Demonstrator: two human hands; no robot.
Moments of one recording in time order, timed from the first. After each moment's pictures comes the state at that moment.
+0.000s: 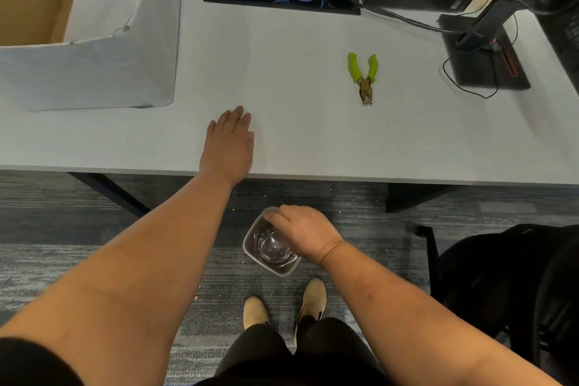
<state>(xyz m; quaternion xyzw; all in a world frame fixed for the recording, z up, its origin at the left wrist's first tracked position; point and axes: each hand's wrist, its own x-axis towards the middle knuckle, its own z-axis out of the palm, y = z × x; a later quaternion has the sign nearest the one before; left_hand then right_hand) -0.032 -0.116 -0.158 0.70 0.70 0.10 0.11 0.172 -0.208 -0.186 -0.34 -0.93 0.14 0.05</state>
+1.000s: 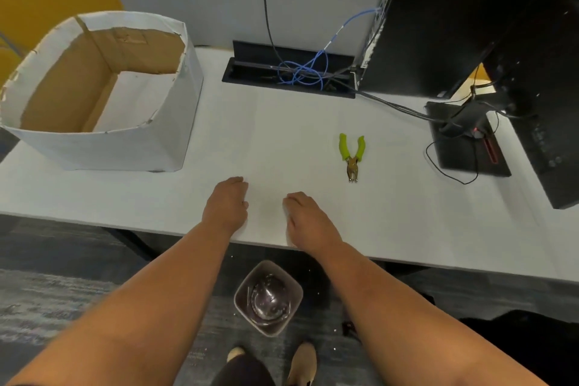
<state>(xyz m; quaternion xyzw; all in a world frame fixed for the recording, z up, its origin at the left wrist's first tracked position) -0.018 -0.093 -0.126 0.61 0.76 0.11 0.21 0.188 -0.089 -0.123 -0.47 -0.84 0.24 0.10</state>
